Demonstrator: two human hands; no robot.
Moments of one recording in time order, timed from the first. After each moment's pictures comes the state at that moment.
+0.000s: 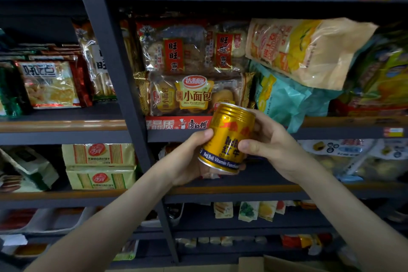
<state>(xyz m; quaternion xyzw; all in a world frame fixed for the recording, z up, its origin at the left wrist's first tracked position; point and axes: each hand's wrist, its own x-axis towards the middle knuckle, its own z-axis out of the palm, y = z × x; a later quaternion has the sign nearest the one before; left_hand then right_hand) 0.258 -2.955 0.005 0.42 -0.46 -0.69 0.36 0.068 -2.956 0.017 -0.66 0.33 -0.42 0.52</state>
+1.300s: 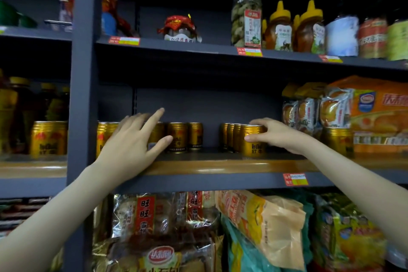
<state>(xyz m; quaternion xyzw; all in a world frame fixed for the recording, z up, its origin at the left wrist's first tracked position) 0.309 -3.054 0.255 0.54 -0.71 0.29 0.35 -0.029 -3.113 0.298 -0.75 0.56 -0.35 0.06</state>
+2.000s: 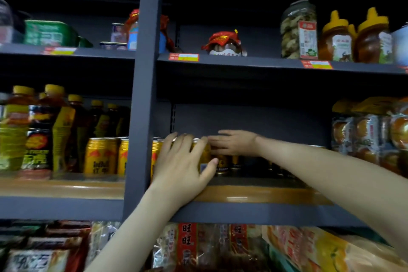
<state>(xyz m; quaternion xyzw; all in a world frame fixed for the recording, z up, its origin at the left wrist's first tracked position) 0.328 -3.090 0.248 0.51 -0.67 0.42 0.34 0.133 -3.240 0.329 -0.71 0.18 0.13 -0.66</state>
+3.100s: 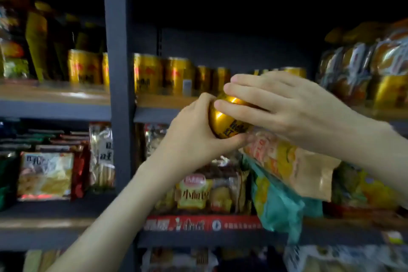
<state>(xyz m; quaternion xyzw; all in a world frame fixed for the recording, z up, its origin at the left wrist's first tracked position) 0.263 -2.977 0.182 0.42 -0.77 -0.03 0.49 0.067 -2.987 0.242 -0.81 0.11 -0.16 -0.55</state>
